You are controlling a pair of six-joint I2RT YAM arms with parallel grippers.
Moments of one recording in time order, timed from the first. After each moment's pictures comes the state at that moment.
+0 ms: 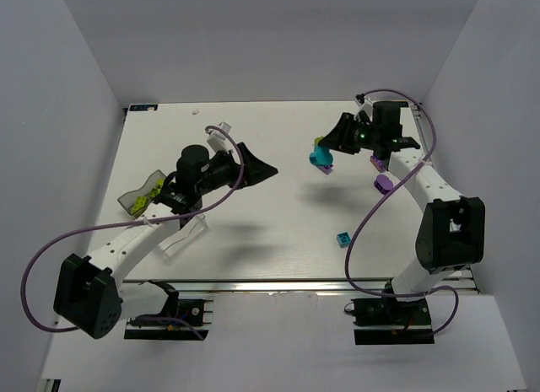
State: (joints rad) left arm -0.48 1.20 0.85 0.15 0.44 -0.82; right arm 0.17 1.62 1.27 -0.22 -0.58 0.42
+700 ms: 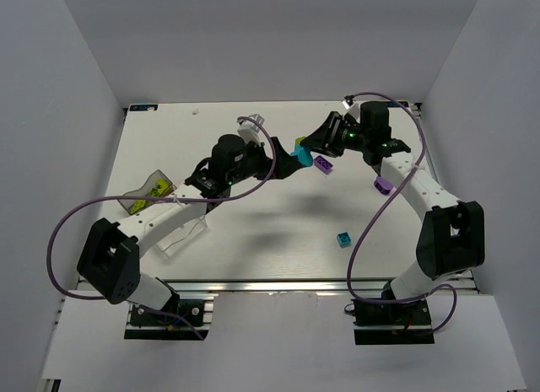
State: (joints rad) left arm -0.65 1.45 1.05 0.15 0.25 -0.67; right arm 0.28 1.58 1.25 -0.13 -0.66 0.74
